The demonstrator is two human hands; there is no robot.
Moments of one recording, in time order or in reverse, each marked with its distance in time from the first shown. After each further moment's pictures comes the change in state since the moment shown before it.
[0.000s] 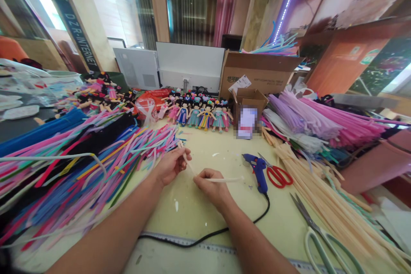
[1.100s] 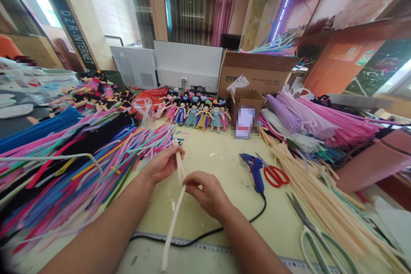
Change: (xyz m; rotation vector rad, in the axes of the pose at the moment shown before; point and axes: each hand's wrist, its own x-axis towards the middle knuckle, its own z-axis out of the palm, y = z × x) left_hand 0.006 0.008 -0.012 -0.119 -0.069 -0.064; right_hand -0.016 -0.009 -0.010 -0.211 -0.186 -0.517
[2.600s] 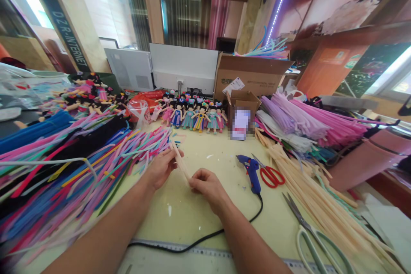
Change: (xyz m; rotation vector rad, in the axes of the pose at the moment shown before) left_hand -0.001 -0.009 0.008 0.257 0.092 0.243; right_hand 0.009 0.022 0.000 0.623 0.108 0.523
